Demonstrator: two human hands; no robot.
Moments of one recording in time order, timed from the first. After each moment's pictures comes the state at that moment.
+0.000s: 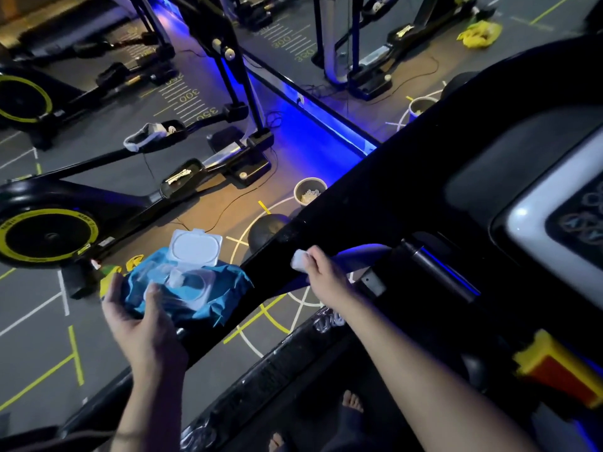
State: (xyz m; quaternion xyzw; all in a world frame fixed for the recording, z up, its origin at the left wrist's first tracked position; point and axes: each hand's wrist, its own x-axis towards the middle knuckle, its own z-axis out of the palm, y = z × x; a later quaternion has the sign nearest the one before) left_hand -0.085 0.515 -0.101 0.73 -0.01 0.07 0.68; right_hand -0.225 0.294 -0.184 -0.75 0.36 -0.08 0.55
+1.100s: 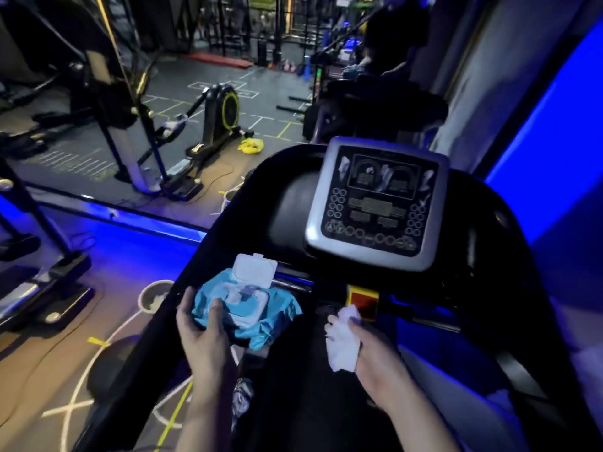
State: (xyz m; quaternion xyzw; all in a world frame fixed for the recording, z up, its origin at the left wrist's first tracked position) left_hand -0.222 0.410 -0.069 0.55 -0.16 -0.38 0.73; right_hand -0.466 0.398 -0.076 -0.22 0.44 -0.48 0.72
